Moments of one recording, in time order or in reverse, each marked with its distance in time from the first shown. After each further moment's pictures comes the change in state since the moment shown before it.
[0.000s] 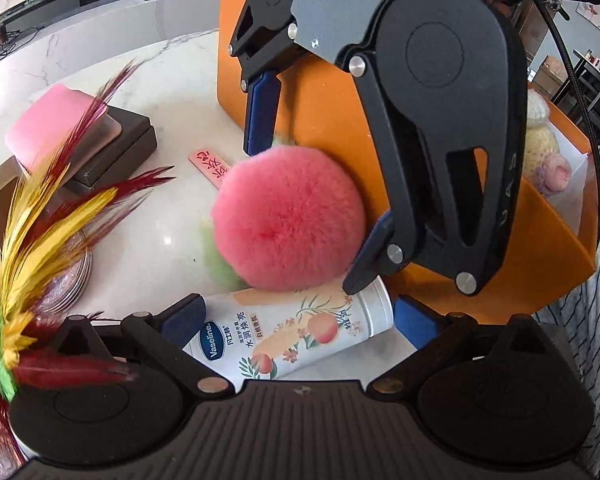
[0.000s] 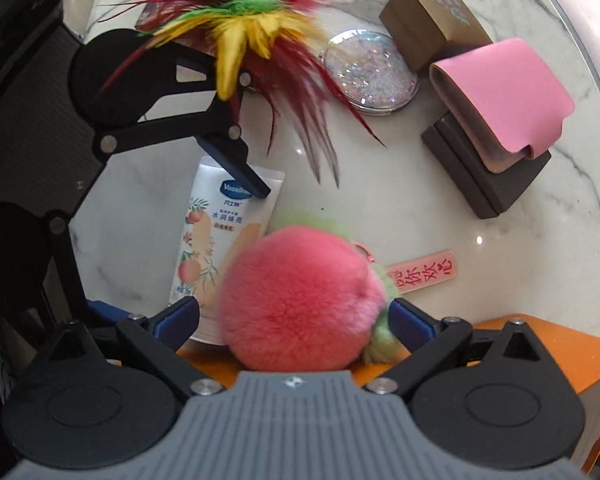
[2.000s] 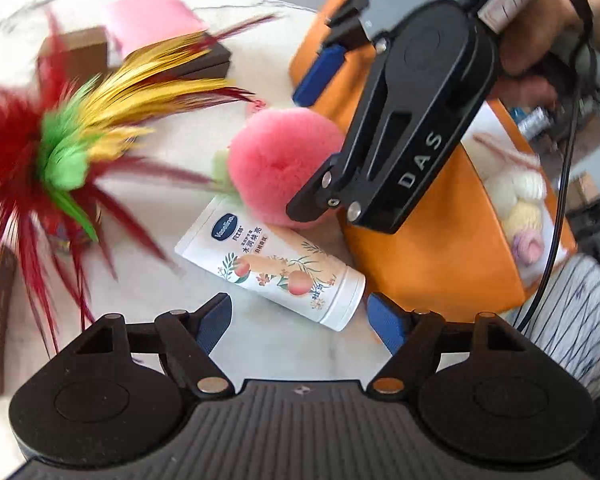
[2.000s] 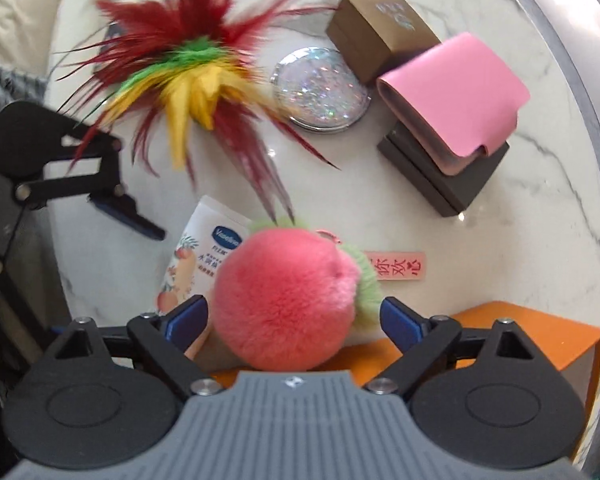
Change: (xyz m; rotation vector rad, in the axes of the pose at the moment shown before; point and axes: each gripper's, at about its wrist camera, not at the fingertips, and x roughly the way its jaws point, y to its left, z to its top) left arm -0.046 0.019 -0.039 -0.512 0.004 -0.071; right arm -0.012 -0.007 0.005 0.180 0.010 -0.062
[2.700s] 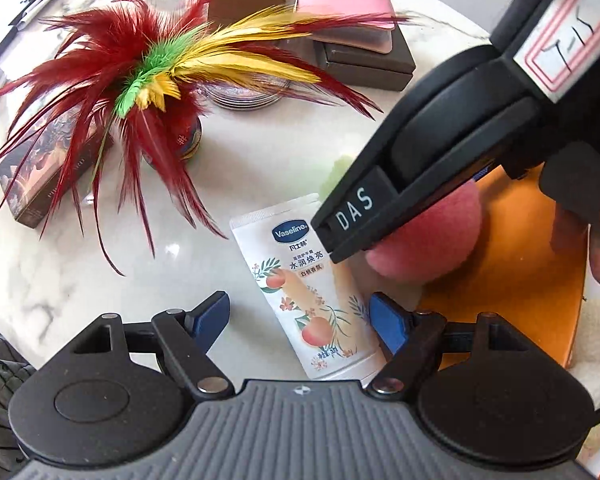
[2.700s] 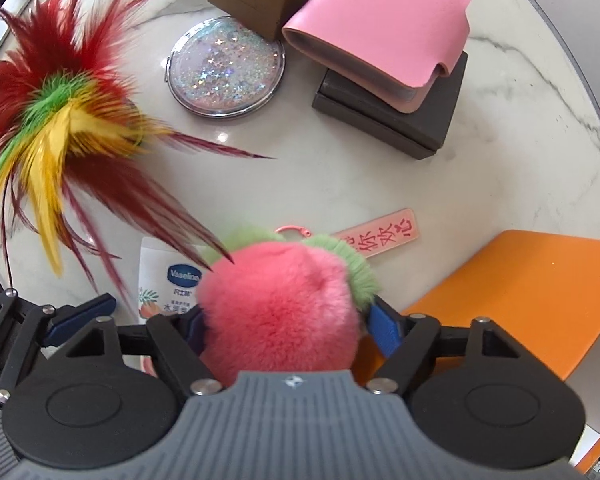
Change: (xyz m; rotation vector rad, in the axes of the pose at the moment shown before) left arm 0.026 -0.044 0.030 -0.545 -0.019 0.514; right arm 0.027 -0.011 0.007 0.306 0.104 -0.058
